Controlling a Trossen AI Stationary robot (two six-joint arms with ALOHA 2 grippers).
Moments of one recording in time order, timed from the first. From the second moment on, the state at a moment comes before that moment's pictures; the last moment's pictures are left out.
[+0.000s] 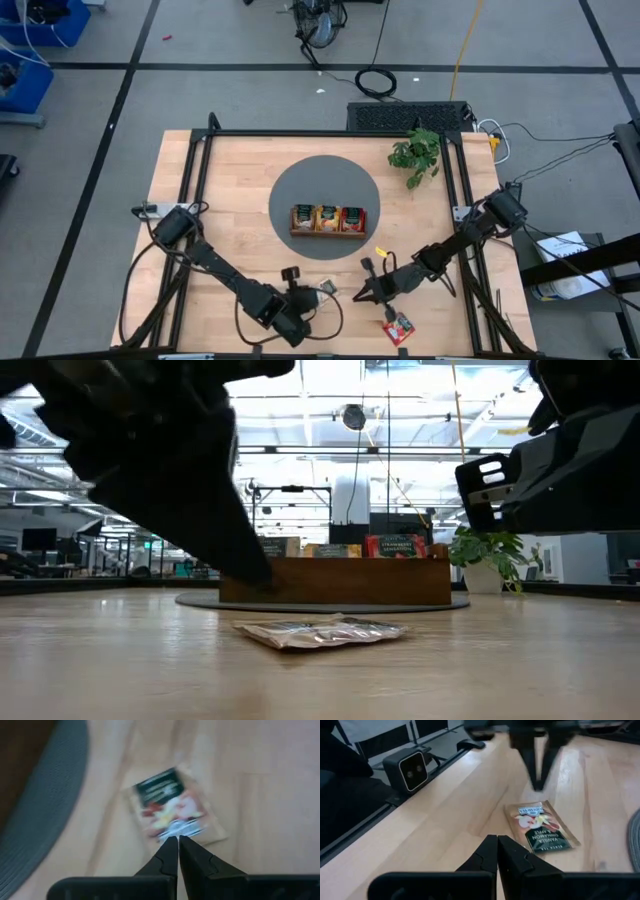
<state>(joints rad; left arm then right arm) -0.65 2.10 1.43 -0.48 -0.55 -0.68 0.59 1.83 0.53 0.94 0.18 0.05</state>
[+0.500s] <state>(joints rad) -0.59 2.16 1.43 -0.53 -0.52 -0.83 0.60 1.83 0.53 0.94 0.18 0.04</state>
